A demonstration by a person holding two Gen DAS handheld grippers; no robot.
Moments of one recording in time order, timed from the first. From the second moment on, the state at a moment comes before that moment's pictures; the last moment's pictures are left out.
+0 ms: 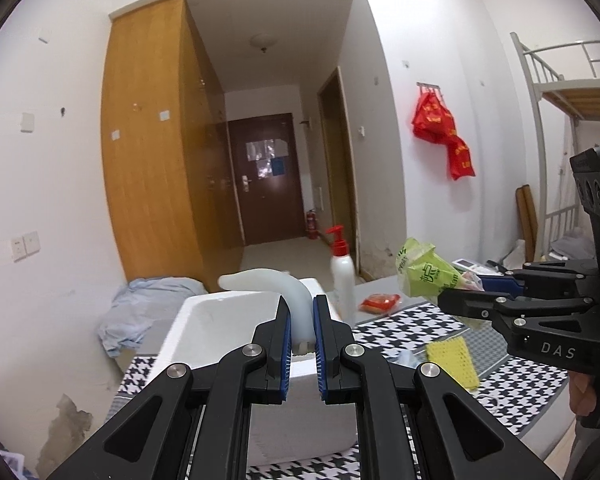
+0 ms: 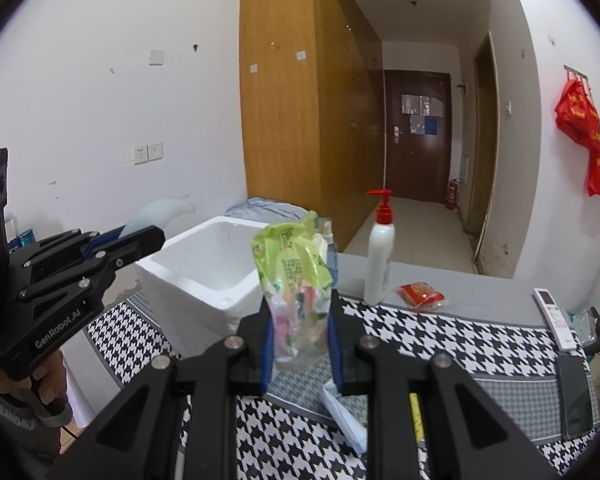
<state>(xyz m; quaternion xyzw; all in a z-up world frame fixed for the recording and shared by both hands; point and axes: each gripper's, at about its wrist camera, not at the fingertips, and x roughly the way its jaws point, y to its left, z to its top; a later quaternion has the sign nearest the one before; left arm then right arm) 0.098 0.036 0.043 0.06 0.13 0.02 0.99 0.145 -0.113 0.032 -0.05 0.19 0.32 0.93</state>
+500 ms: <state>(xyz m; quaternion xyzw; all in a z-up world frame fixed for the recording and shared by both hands) 0.098 0.063 0.046 0.04 0.13 0.05 0.99 0.150 -0.079 0.036 -0.06 0.19 0.35 0.92</state>
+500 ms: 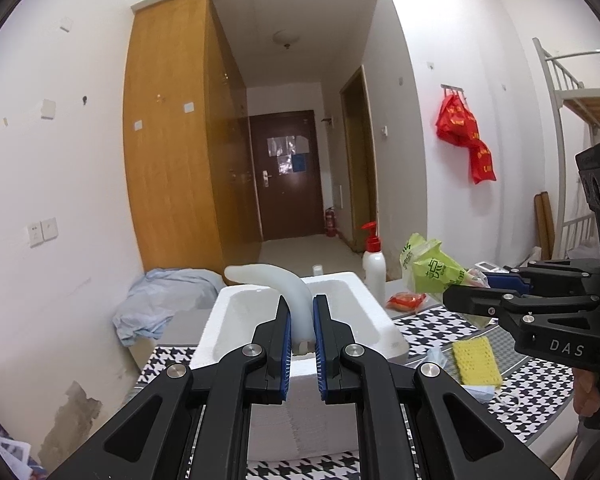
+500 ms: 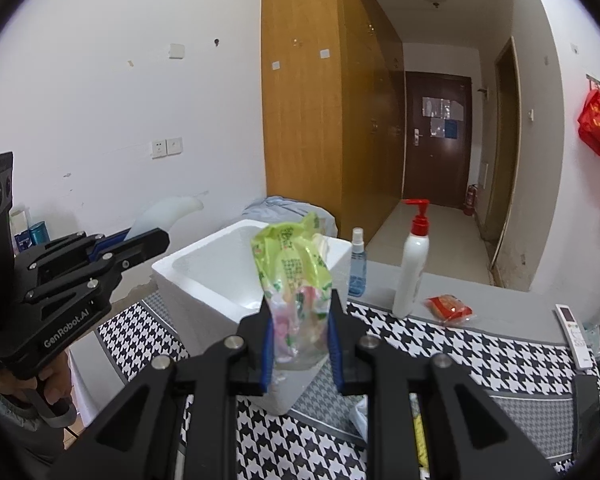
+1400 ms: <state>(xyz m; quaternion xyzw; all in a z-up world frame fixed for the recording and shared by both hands) 0.128 0.076 0.047 0.04 0.15 0.03 0.99 0.161 -0.062 0.036 -0.07 0.19 0.35 0.92</state>
